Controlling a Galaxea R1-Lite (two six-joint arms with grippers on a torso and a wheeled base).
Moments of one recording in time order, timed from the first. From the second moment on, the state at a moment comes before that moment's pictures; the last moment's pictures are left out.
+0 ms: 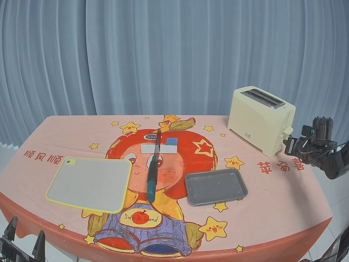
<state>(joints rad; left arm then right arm) 0.01 0.02 -0.02 0.00 -0.01 0.00 0.03 1.88 -0.67 -0.75 0.03 0.21</state>
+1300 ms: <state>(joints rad) 0.01 0.02 -0.02 0.00 -0.01 0.00 0.02 1.92 -0.69 -0.75 0.03 0.22</state>
